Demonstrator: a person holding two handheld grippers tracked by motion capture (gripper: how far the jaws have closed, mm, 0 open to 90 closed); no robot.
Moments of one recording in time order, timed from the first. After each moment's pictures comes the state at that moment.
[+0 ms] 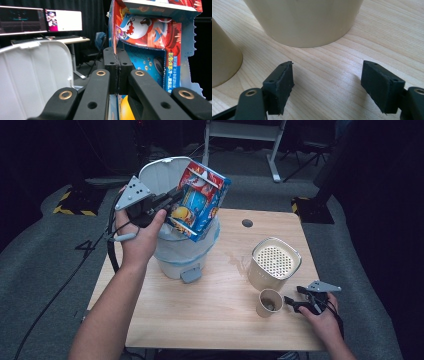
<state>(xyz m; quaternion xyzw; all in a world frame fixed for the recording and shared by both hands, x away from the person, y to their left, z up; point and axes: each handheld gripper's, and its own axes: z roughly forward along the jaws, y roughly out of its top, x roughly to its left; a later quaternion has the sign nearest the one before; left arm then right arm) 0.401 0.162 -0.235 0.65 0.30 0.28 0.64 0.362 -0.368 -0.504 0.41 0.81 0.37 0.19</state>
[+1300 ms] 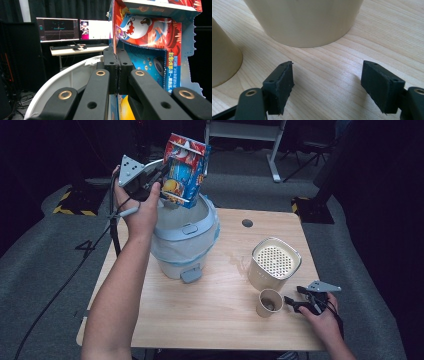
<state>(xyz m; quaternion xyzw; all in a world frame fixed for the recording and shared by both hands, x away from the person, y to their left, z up) 0.462 0.179 -0.236 0.59 0.36 0.36 0.62 0.362 -0.368 -0.504 0.41 0.81 0.37 0.19</state>
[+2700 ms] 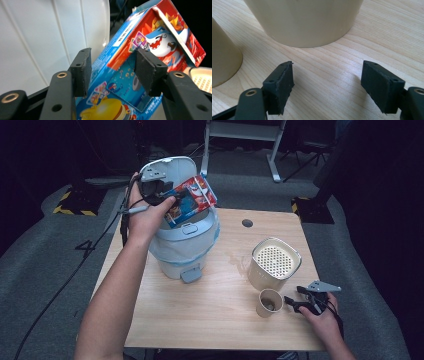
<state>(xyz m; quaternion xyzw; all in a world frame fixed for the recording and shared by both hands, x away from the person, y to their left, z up) 0.476 0.158 -0.254 0.73 0.40 0.26 0.49 0.362 -0.368 -0.504 0.41 0.81 0.37 0.19</state>
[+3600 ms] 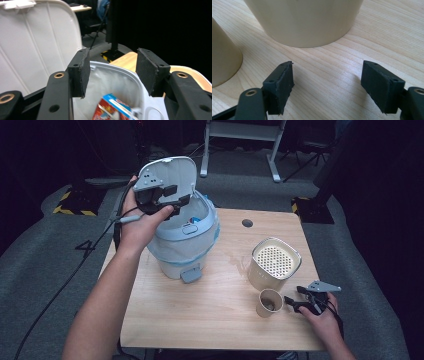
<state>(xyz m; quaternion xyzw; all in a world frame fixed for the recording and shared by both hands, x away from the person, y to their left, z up) 0.441 0.162 -0.244 0.73 0.33 0.24 0.55 0.362 -0.368 -0.504 0.41 0.81 0.37 0.19</state>
